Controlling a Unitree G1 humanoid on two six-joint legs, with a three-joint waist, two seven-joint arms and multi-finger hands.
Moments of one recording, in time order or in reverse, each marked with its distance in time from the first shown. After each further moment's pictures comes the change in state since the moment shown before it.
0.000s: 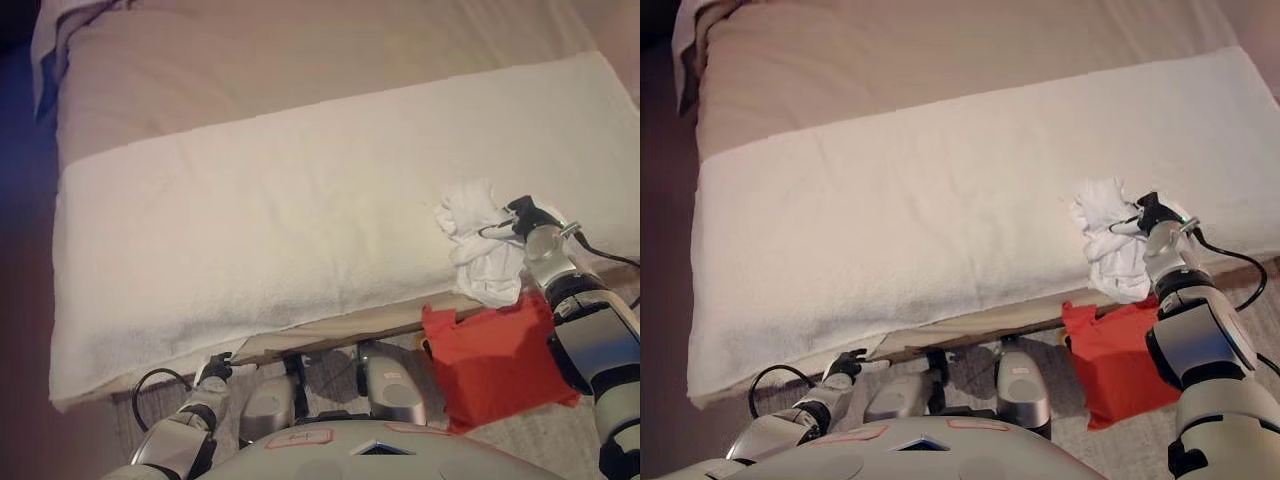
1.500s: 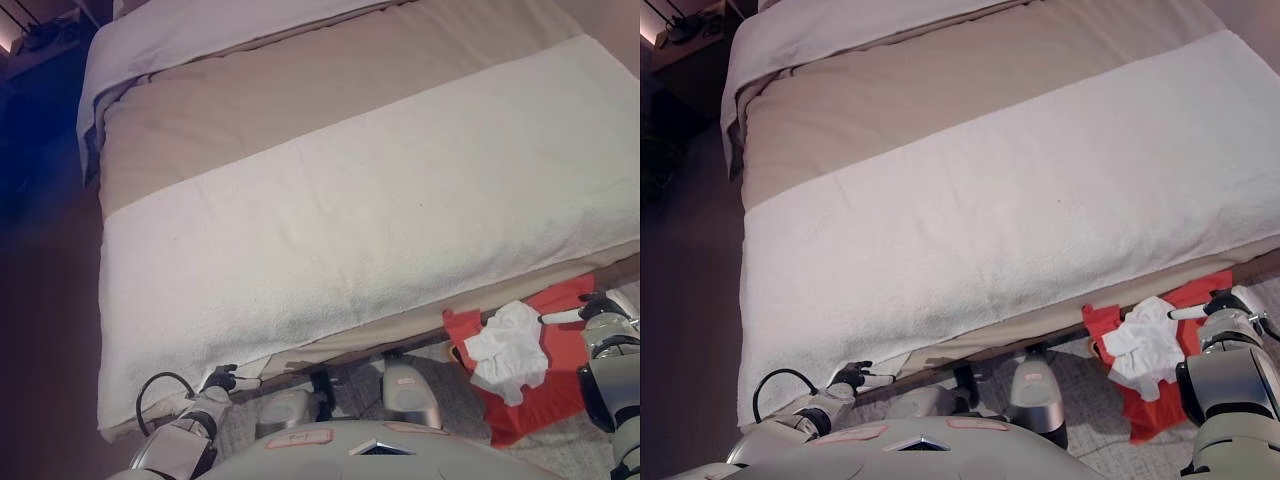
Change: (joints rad) left arm 0.014 -0.002 -0.051 0.005 0.059 0.019 -0.037; right arm 0.205 -0.088 -0.249 0.224 -0.044 0.043 0.030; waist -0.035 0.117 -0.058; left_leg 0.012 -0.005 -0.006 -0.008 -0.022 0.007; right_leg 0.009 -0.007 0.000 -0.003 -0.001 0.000
